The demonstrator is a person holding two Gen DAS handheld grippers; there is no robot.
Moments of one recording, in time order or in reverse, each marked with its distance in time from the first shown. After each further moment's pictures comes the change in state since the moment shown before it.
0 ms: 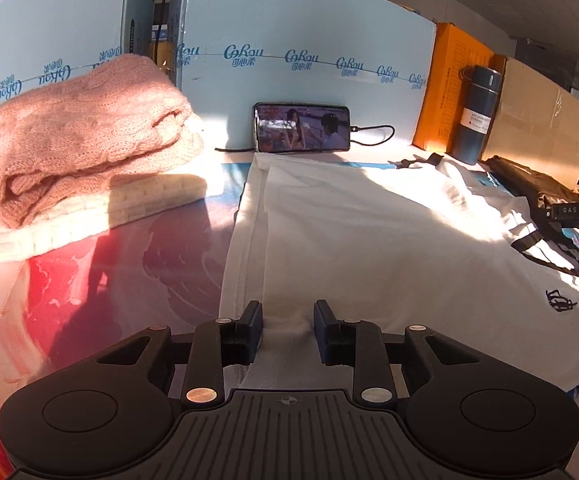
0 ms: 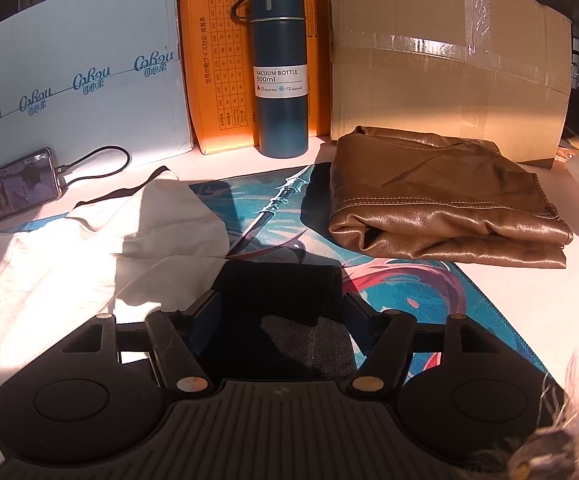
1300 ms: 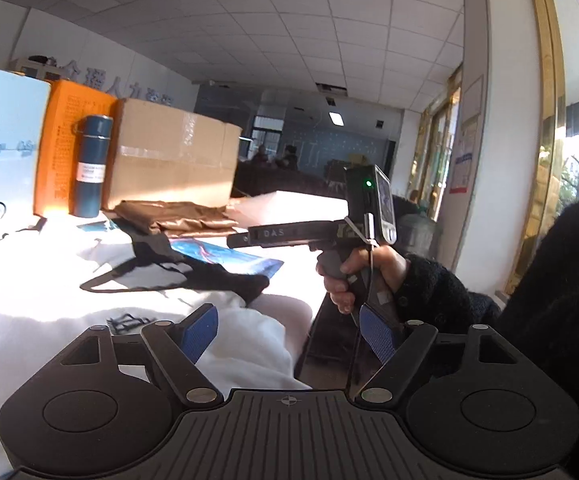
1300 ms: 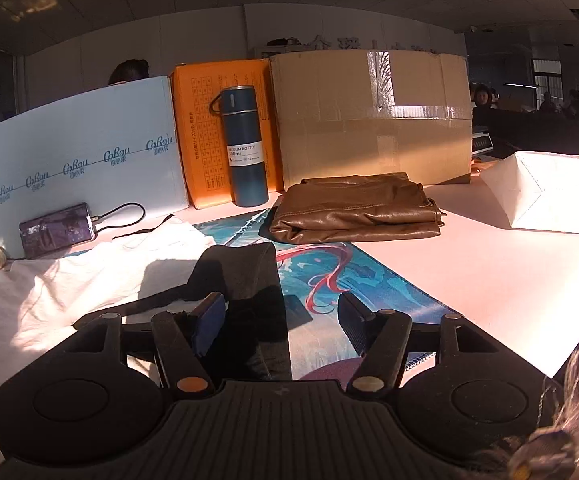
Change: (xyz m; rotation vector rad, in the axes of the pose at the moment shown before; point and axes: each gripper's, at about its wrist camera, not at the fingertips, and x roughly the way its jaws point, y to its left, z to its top) left arm -0.063 -0.134 -0.024 0.232 -0.282 -0.890; right arm -0.154 -0.033 -0.080 0.089 -0.241 -0.012
